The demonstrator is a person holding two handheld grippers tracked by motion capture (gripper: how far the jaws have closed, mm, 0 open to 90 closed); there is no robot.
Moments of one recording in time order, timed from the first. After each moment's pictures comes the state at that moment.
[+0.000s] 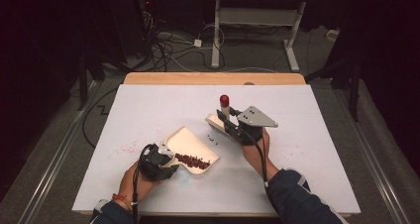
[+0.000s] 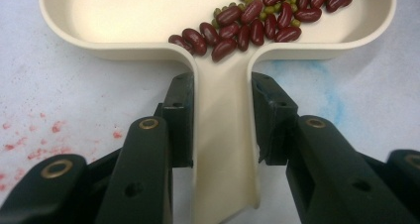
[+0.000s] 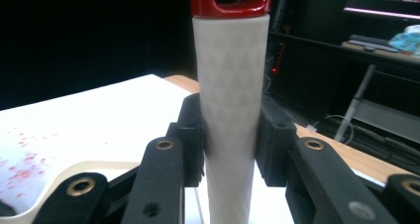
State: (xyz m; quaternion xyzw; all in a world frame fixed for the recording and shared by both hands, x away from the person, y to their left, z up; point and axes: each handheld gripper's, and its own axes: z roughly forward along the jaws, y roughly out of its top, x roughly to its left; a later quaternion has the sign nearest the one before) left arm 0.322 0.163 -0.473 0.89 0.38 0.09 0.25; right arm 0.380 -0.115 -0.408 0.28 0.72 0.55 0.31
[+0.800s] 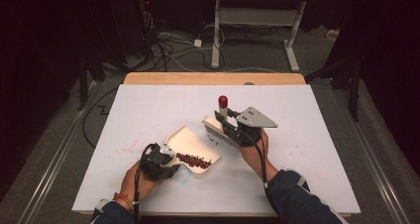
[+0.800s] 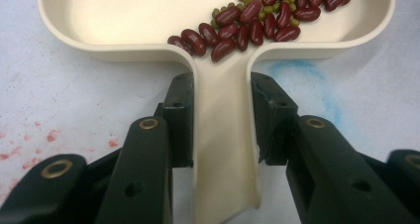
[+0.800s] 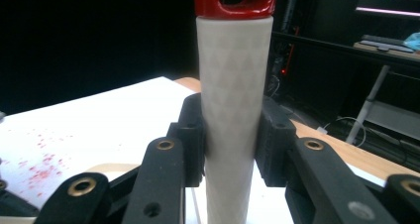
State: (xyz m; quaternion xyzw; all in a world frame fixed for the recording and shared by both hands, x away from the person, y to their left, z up) left arm 0.324 0.160 -0.473 0.89 0.38 0.09 0.25; right arm 0.376 -0.112 -0.407 0.27 0.72 0.56 0.30
